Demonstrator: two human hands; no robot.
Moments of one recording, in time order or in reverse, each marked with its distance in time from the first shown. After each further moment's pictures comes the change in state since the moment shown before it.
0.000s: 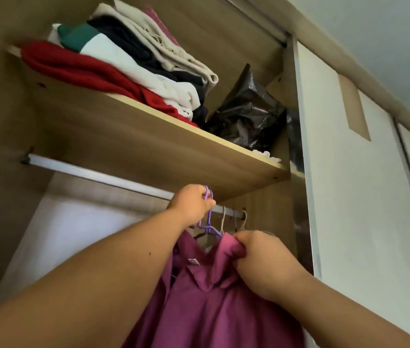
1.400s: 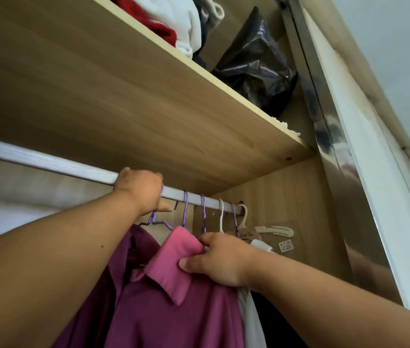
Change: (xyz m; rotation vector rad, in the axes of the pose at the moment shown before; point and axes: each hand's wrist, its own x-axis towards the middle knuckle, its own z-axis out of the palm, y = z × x) left_hand 0.124 -0.138 0.022 0.915 0.066 0.257; right_hand 0.117 0.011 0.119 0.130 -0.283 0.259
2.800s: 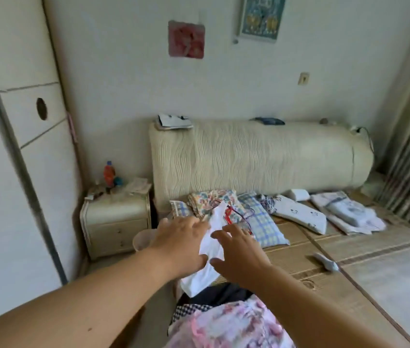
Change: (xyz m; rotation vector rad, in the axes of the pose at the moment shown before) left_hand -0.567 0.608 -0.409 -1.249 -0.565 1.381; right_hand -0.823 0.210 -0.131 -0.596 -0.097 1.328
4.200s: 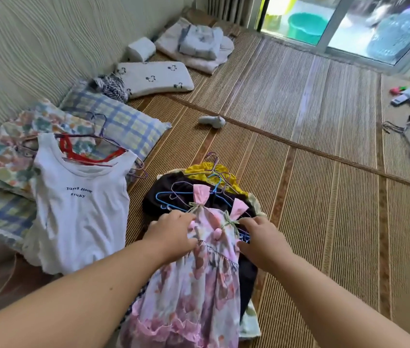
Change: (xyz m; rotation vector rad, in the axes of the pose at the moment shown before) left_hand 0.279 0.137 0.316 -0.165 -0.719 0.634; right_hand -0.037 0.259 0.225 0.254 -0.240 1.191
